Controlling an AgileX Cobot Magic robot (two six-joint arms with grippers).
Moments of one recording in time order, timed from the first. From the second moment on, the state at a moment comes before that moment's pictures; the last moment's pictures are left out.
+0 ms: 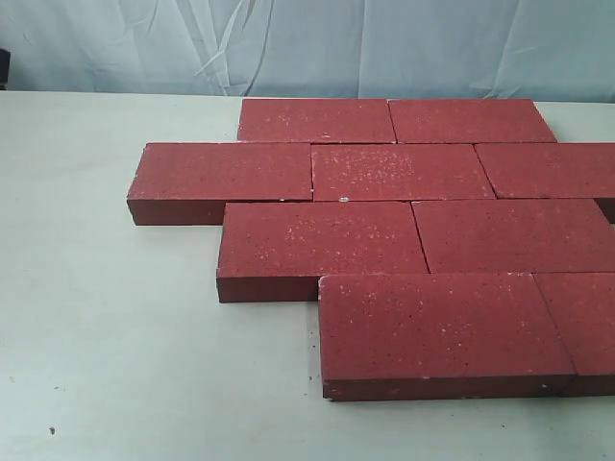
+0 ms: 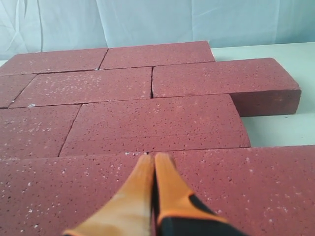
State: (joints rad) left arm -0.19 1.05 -0.99 0.07 0.71 -0.04; right arm 0.04 0.01 0.00 0.11 0.38 0.00
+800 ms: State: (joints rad) left arm -0.10 0.54 -0.42 0.09 0.53 -0.04; right arm 0.04 0.01 0.00 0.12 0.38 0.00
